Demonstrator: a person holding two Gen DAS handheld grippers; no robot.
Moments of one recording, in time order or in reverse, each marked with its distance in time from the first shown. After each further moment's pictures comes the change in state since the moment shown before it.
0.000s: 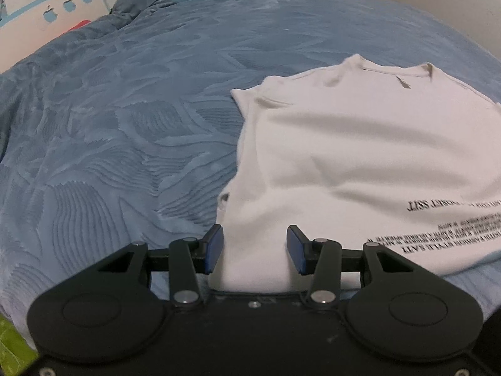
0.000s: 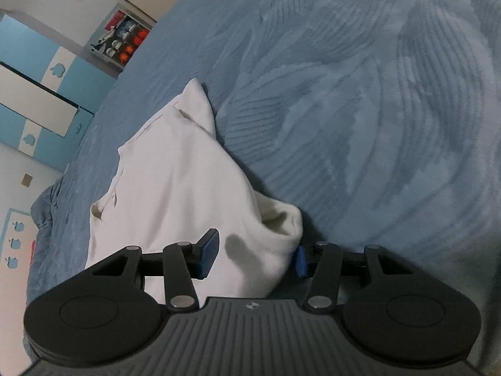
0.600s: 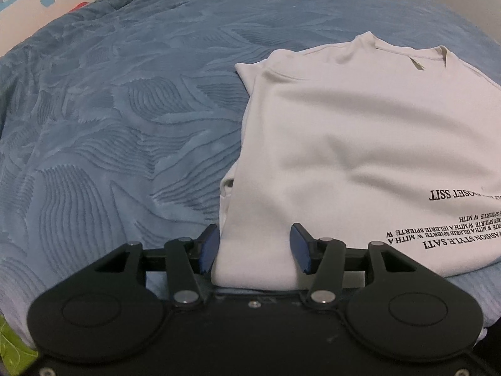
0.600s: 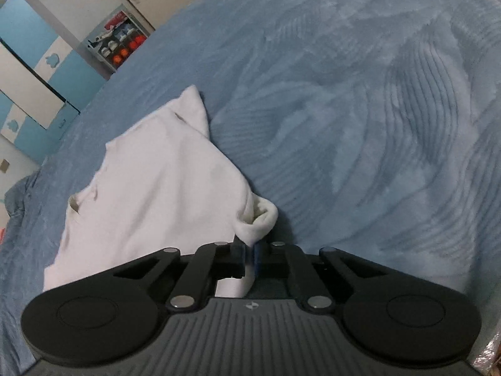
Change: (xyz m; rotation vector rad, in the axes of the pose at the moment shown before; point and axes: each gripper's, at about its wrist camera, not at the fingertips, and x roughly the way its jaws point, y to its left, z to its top) left arm 0.023 0.007 0.000 -0.006 0.079 0.001; right arm -0.017 0.014 -0.016 -0.100 -0.095 -0.102
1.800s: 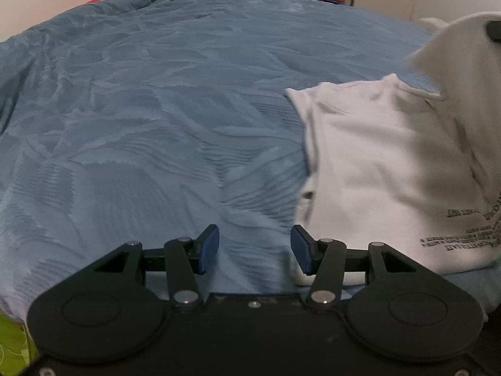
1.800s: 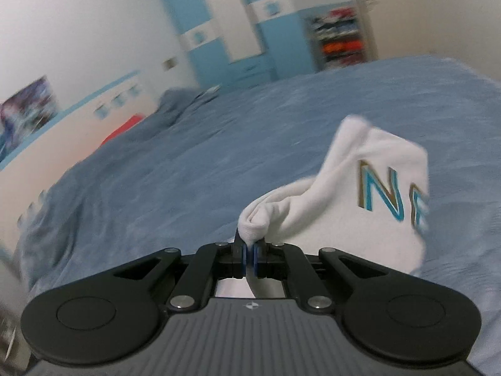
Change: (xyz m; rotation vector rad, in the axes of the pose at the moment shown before) left arm -0.033 0.080 -0.010 -0.096 -0.076 -0.065; right arm -0.039 0.328 -0.080 -0.683 0.020 0.434
